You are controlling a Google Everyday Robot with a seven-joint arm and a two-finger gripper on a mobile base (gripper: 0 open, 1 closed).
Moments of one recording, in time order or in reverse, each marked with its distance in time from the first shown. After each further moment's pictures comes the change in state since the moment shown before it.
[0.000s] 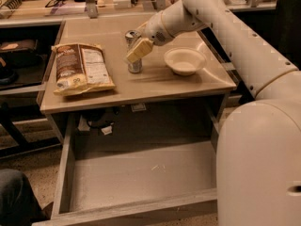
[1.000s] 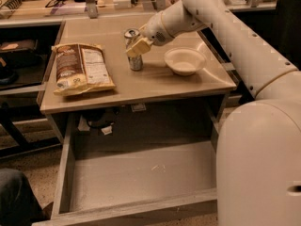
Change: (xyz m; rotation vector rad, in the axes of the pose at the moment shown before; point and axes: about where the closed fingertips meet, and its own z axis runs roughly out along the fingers) arm 0.000 0.000 0.000 0.000 0.000 0.000
